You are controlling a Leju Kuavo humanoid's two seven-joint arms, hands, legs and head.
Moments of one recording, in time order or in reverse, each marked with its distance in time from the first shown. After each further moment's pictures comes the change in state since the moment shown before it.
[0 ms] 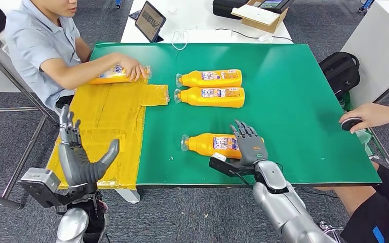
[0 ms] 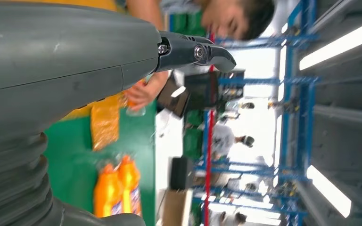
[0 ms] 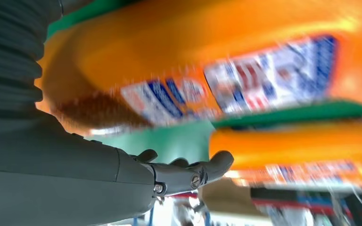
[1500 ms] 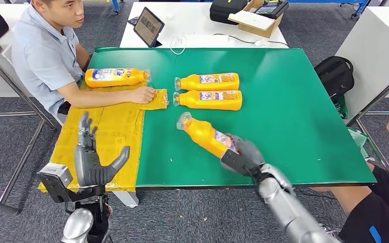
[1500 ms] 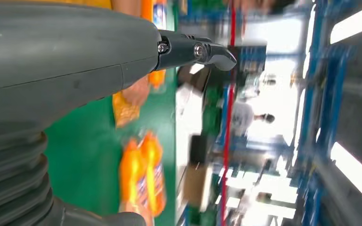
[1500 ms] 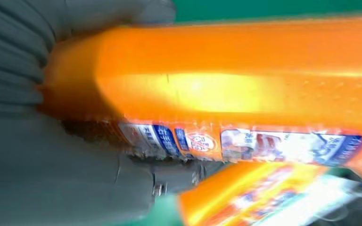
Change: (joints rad) left arm -0.006 0.018 -0.026 0.098 0.079 -0.051 0.016; right arm 0.073 0.019 -0.039 -0.082 -0.603 0.253 -0.305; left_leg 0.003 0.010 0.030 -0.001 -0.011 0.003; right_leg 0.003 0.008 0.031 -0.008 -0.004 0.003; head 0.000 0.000
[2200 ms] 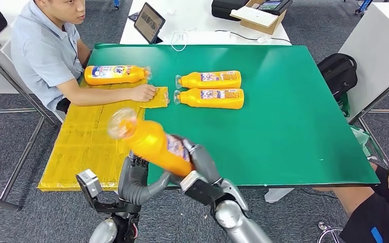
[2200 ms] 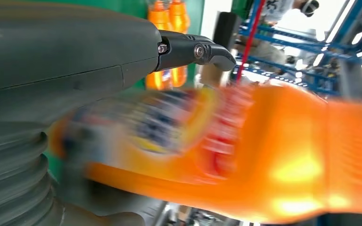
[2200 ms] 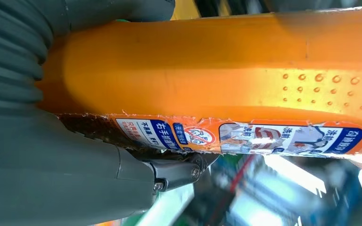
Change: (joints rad) left arm 0.031 -0.026 -0.182 0.082 0.214 -0.285 0.007; right arm 0.169 0.181 0.190 -0.392 -0.098 -0.073 -0.079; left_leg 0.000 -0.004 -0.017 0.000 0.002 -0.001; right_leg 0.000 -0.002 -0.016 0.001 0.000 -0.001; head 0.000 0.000
